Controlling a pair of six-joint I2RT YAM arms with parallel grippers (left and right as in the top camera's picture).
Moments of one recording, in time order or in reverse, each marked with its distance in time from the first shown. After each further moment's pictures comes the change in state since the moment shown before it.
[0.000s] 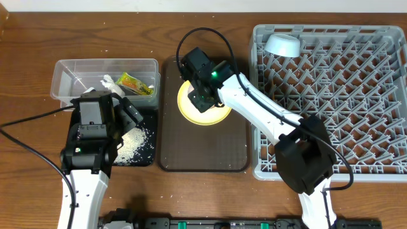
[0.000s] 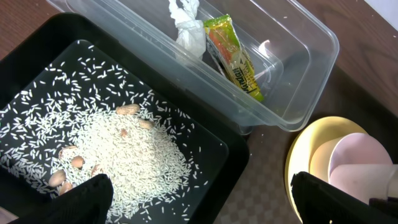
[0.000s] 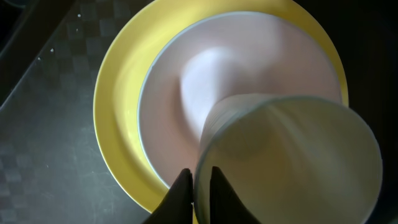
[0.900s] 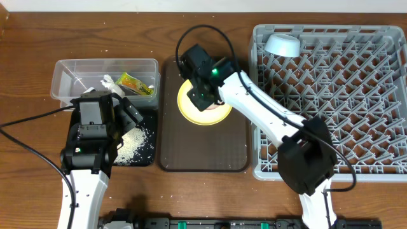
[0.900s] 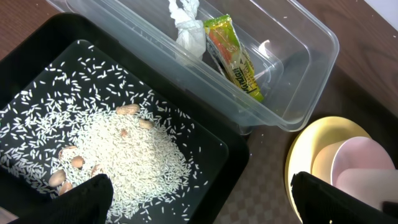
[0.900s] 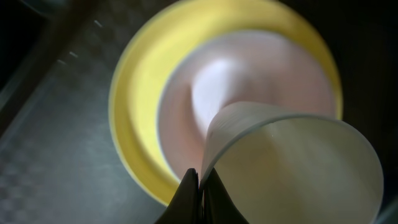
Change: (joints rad) left arm 0.000 0.000 0.000 0.000 0.000 0.000; right arm -0.002 -0.014 0.059 -0.058 -0.026 0.002
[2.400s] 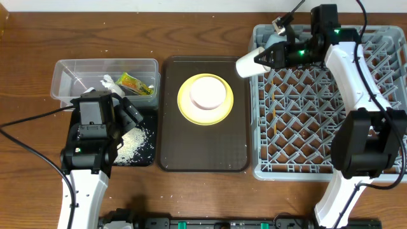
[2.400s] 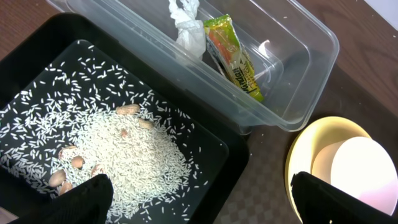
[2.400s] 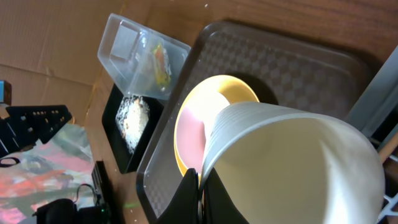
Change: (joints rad) left arm 0.000 0.000 0.000 0.000 0.000 0.000; right arm -0.664 -0.058 -0.079 0.055 -0.999 -0.137
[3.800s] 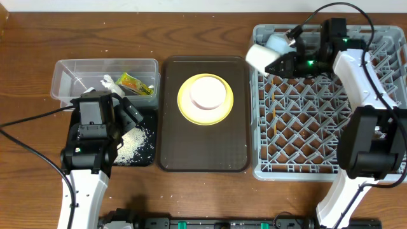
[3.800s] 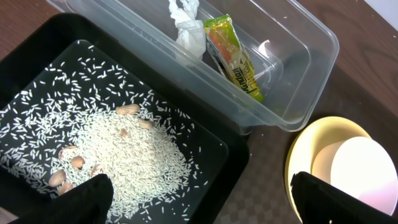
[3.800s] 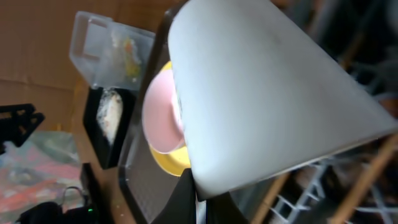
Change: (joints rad) left arm 0.000 0.000 0.000 0.000 0.000 0.000; right arm -0.078 -0.004 -0.109 0.001 0.061 -0.040
